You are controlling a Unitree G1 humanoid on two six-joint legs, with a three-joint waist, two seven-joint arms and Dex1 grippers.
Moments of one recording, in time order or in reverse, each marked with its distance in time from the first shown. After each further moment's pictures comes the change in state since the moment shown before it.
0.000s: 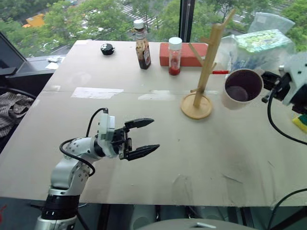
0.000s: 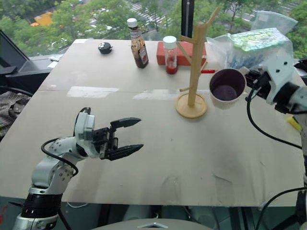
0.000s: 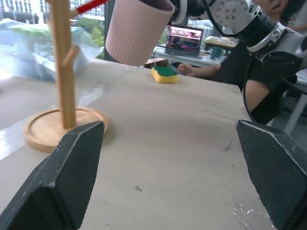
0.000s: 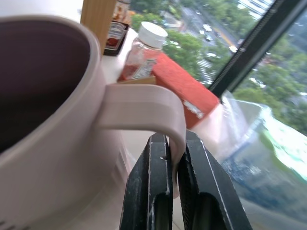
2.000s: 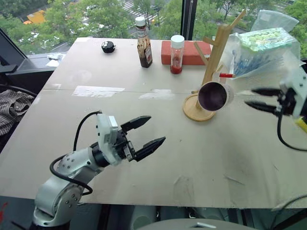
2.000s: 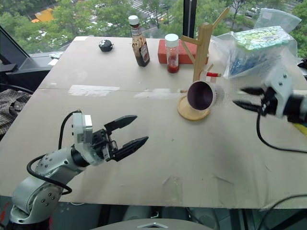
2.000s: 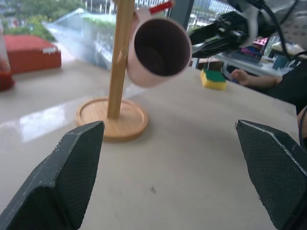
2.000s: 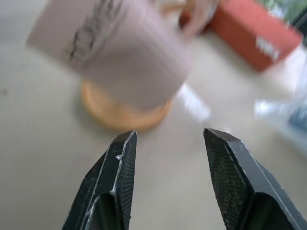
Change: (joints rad) left arm 0.201 0.022 0.033 -0.350 -0.058 0.173 0.443; right arm 0.341 -0.073 -0.210 -0.128 0.047 0.128 0.259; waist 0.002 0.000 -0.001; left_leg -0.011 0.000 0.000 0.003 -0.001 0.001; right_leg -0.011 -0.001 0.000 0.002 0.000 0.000
